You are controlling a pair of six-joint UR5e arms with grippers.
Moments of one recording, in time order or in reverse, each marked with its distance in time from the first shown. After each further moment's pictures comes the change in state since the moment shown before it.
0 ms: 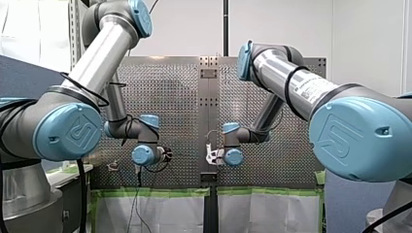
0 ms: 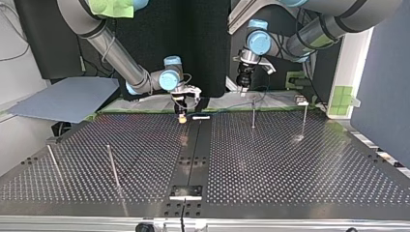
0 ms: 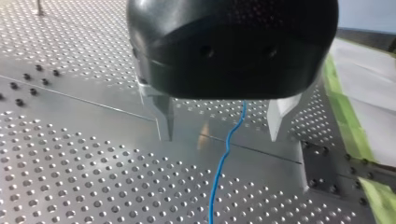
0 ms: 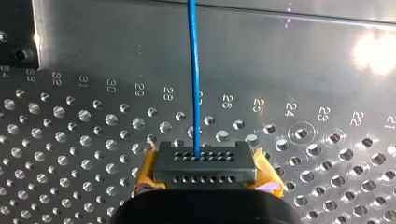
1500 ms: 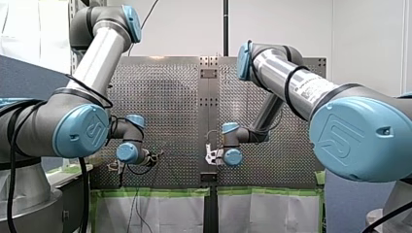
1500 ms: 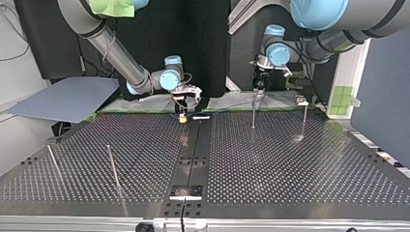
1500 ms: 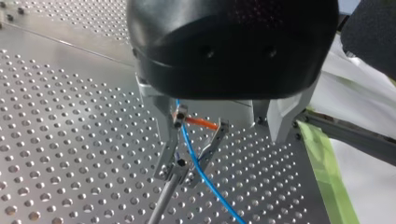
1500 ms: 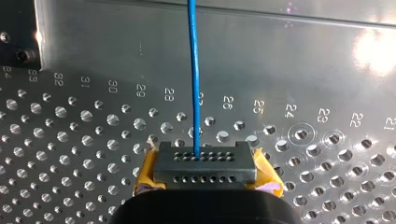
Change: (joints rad) left arm 0.193 -0.006 -0.001 -0.134 0.144 0.132; right arm 0.005 -0.001 0.001 0.003 0.012 -0.002
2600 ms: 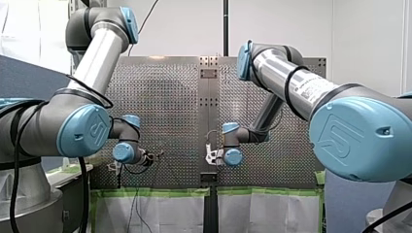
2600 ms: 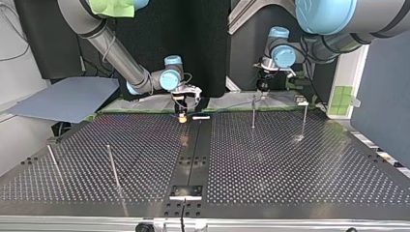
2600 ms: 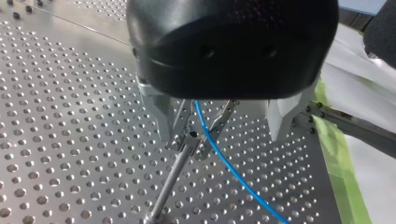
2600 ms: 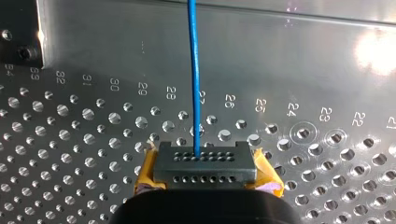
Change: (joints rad) left arm 0.051 -0.001 0.000 0.007 0.045 -0.063; right arm 0.000 0.000 0.000 0.004 0.001 -0.002
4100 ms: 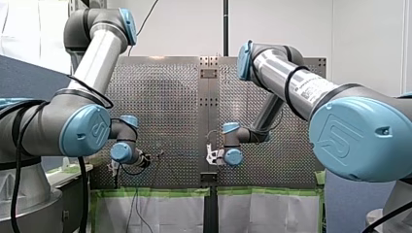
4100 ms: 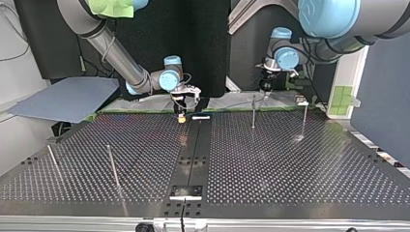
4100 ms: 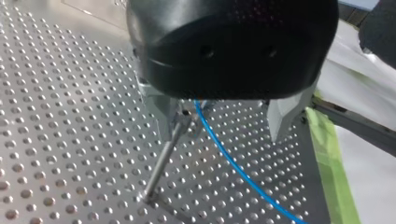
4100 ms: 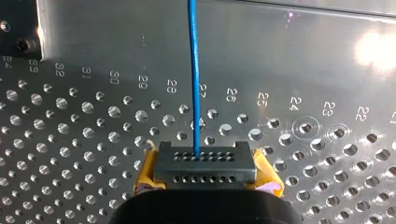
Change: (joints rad) left arm 0.028 -0.003 0.003 -0.029 0.010 0.003; right arm -0.004 0.000 0.000 0.001 0.003 -0.008
